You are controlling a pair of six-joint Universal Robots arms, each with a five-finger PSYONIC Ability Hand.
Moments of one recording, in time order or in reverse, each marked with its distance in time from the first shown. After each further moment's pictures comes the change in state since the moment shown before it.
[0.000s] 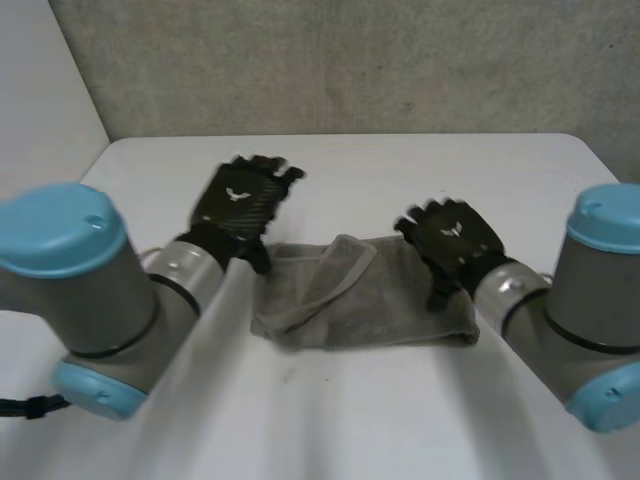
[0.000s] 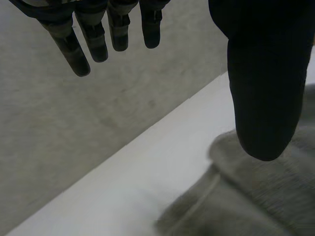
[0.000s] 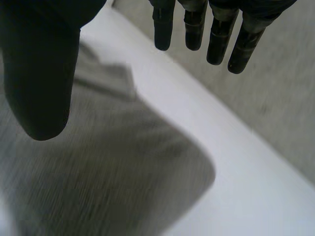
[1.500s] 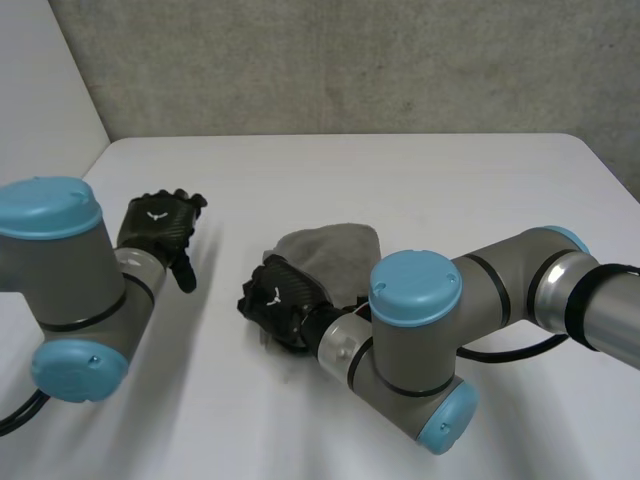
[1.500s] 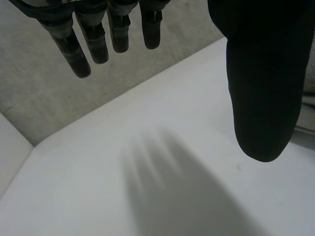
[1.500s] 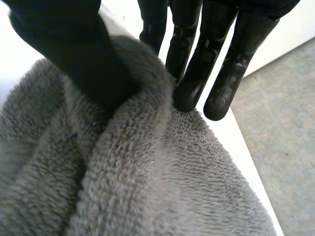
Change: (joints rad) left arm 0.164 -0.052 0.006 -0.133 -0.240 -0.014; right arm 0.391 0.388 -0.372 -0.067 -0.133 -0.378; left_hand 0.009 0.014 0.014 0.015 0.003; right_hand 0.526 0.647 0.675 0.655 0.662
